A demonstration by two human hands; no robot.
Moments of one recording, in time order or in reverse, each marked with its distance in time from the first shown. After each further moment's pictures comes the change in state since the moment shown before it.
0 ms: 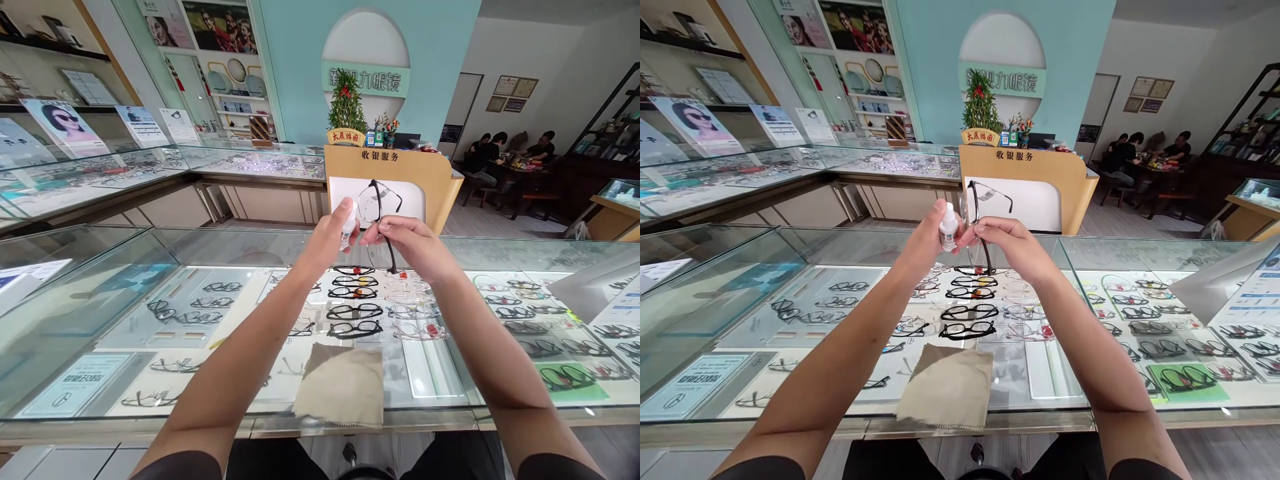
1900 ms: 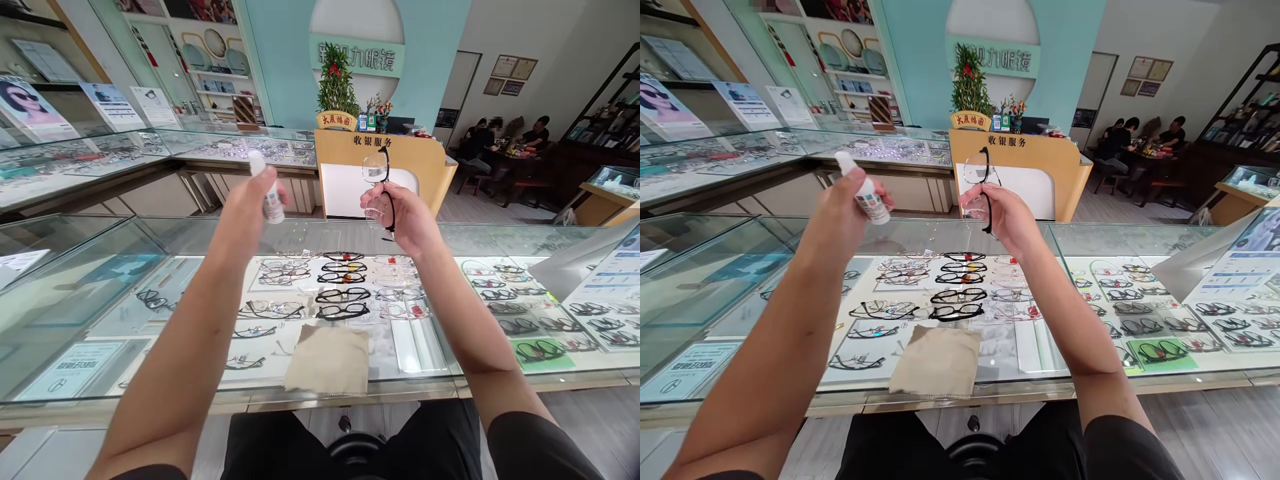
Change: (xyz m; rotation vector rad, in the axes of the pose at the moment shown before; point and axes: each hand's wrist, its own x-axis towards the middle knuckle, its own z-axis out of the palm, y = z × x) left_hand -0.002 0.000 -0.082 0.148 0.272 0.093; right_hand 0.010 0.001 -0.014 0.259 0.227 0.015
